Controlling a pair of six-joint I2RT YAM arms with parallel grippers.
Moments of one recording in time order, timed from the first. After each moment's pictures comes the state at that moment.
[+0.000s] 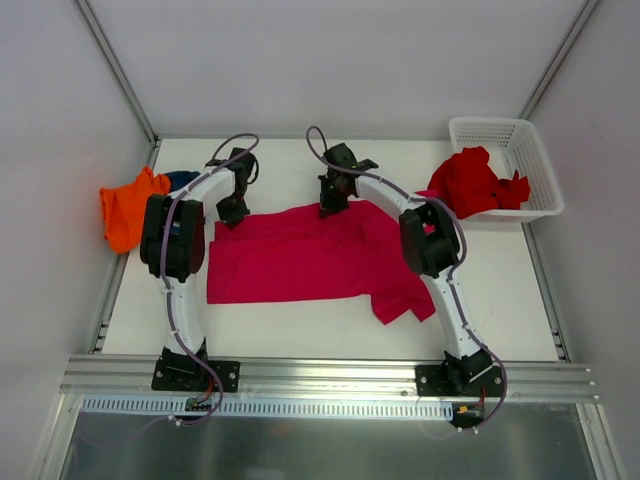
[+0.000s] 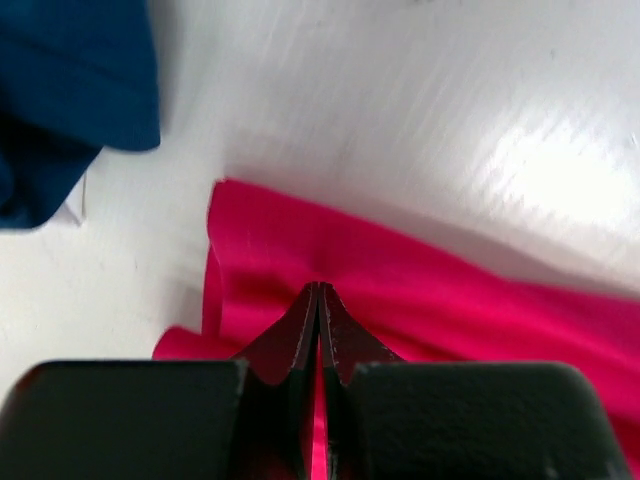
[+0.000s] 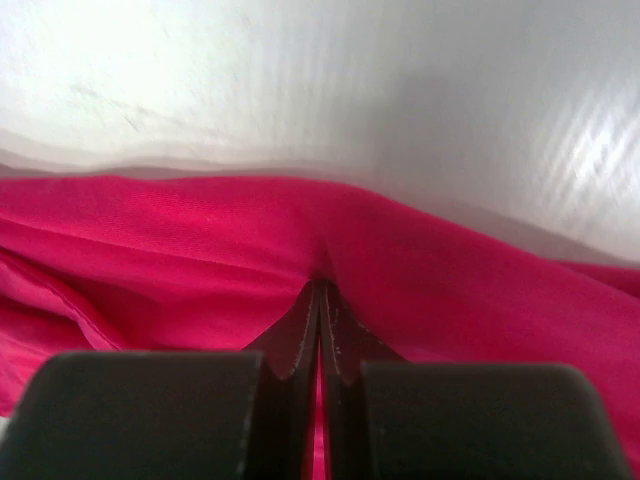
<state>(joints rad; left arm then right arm) -0.20 2.03 1.52 -0.85 -0.38 -0.56 0.56 2.45 2.10 -0.70 -0.18 0.46</state>
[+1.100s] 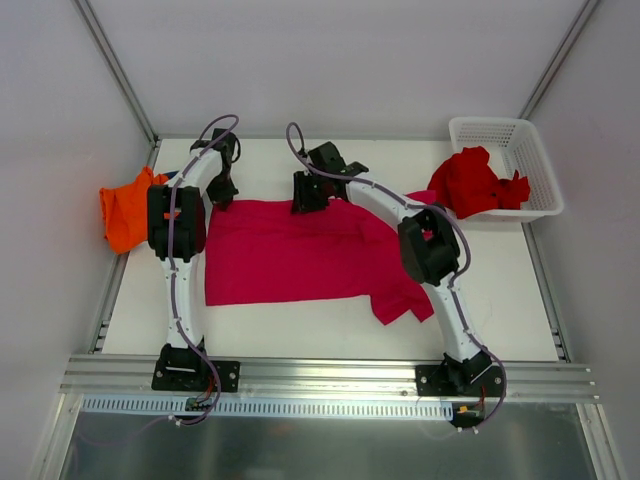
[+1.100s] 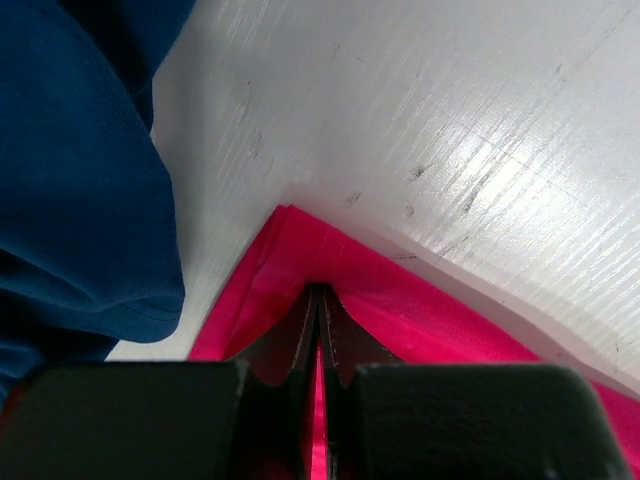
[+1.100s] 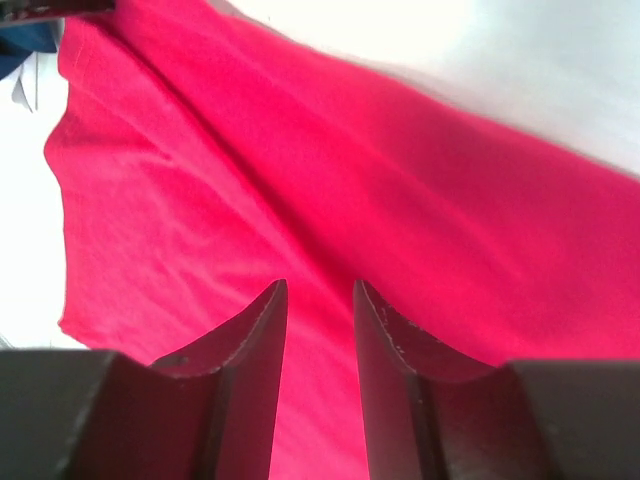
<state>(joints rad) -0.06 2.31 1.92 -0.95 -0.29 -0.51 0.65 2.31 1.99 -0.56 -0.29 0.41</state>
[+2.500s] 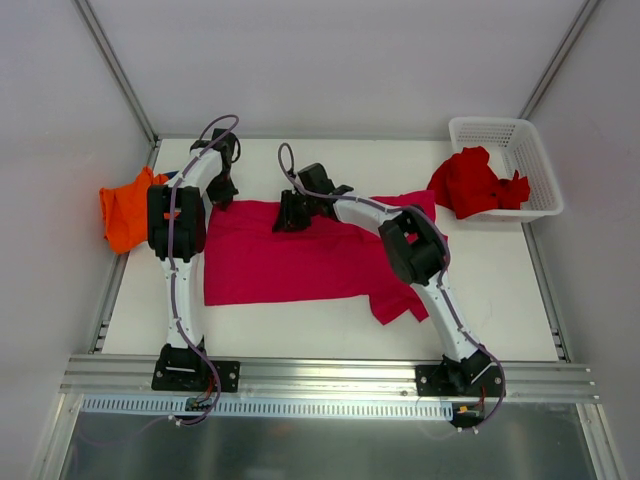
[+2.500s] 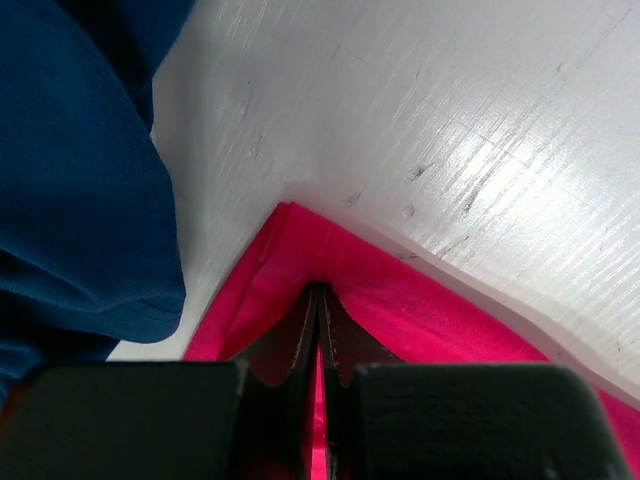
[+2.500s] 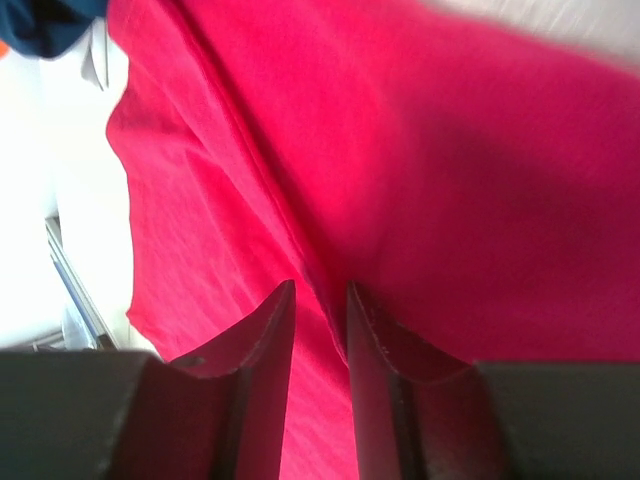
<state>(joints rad) -0.06 2.31 1.92 -0.95 -0.29 -0.51 0.70 2.44 1.91 -0.27 -0.50 0.62</state>
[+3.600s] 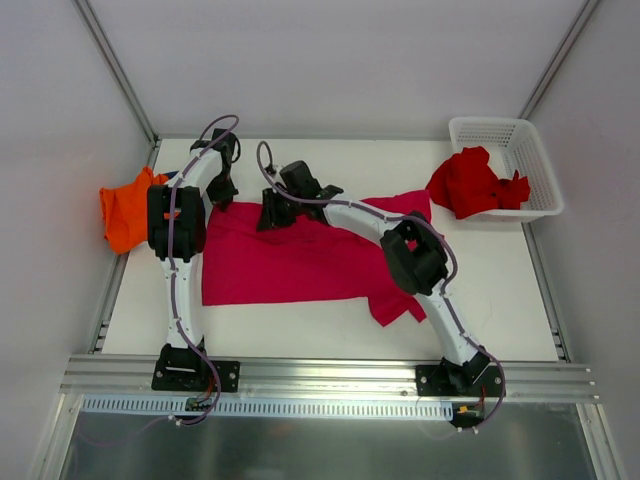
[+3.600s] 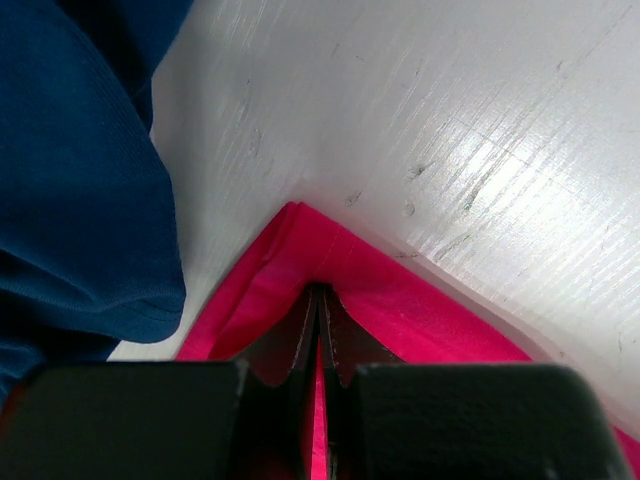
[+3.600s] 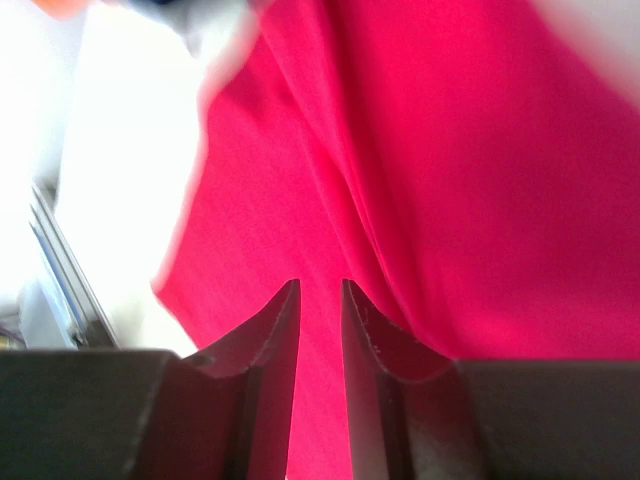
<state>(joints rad) -0.06 2.31 1.92 -0.95 -0.29 -0.51 0.80 2.30 1.82 -0.26 -0.42 0.53</state>
